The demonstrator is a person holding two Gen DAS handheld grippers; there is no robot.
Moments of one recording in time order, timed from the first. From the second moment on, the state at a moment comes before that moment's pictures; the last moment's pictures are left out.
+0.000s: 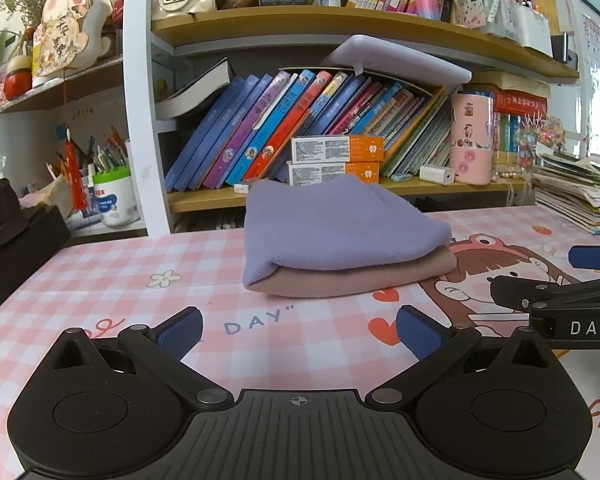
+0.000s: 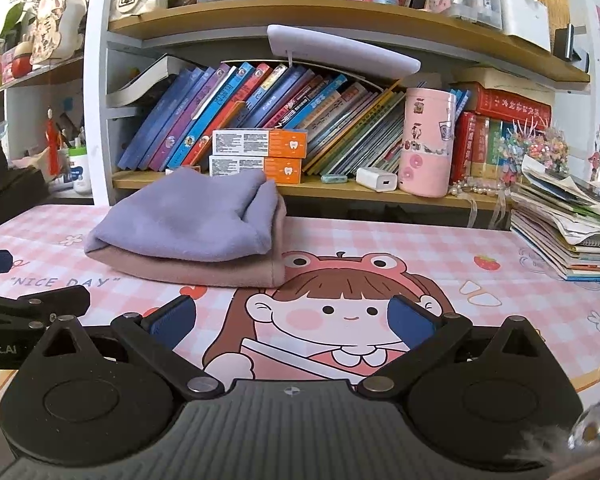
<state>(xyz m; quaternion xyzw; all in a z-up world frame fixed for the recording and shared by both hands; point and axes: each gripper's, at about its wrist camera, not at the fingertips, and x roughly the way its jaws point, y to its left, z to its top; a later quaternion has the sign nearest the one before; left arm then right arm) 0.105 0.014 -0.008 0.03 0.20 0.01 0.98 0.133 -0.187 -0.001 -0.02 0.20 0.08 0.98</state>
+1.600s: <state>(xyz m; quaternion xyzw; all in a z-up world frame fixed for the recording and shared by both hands) 0.107 0.017 -0.007 0.02 0.21 0.01 0.98 0.136 -0.184 -0.002 -0.02 0.21 0.09 0.97</state>
